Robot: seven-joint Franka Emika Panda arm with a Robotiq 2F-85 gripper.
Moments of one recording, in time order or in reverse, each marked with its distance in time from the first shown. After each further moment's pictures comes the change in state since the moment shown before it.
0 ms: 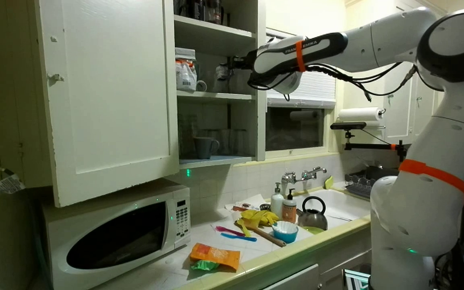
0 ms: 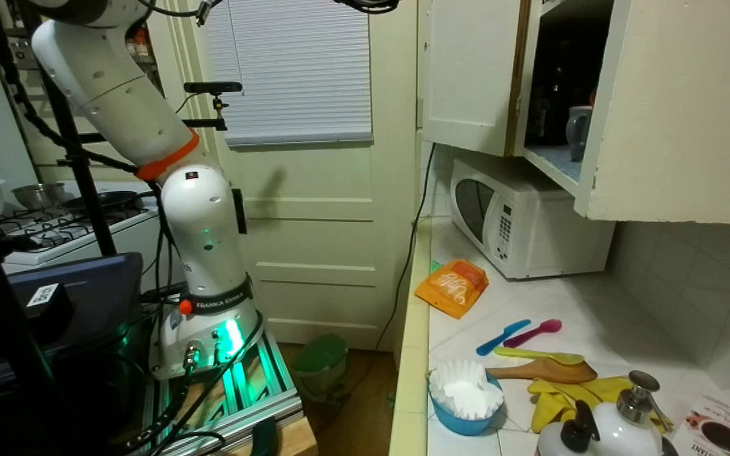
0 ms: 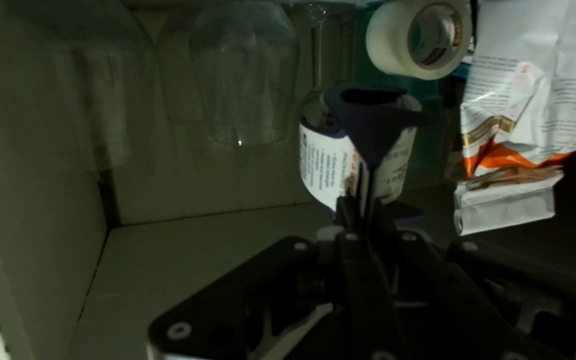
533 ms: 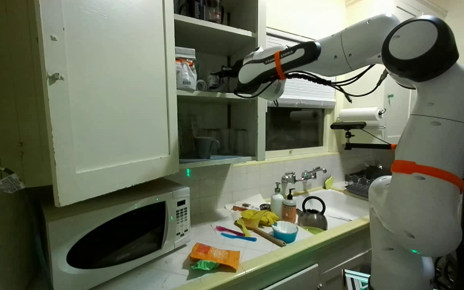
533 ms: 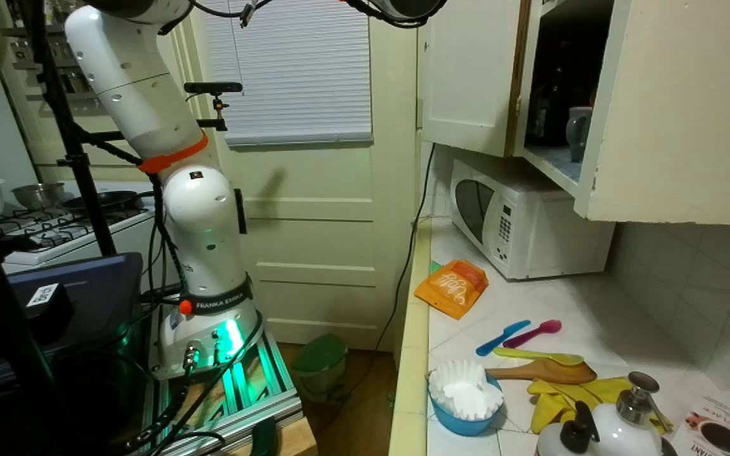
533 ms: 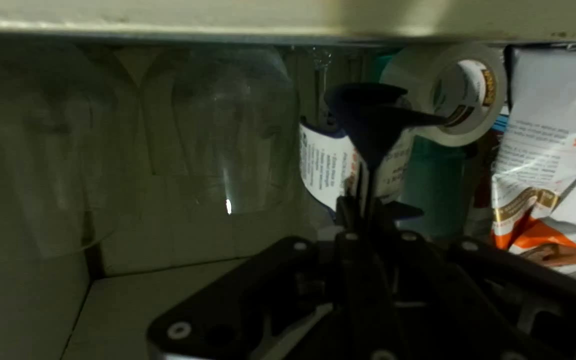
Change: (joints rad) arm 0.059 0.168 -0.063 0.100 0.007 0.025 0.030
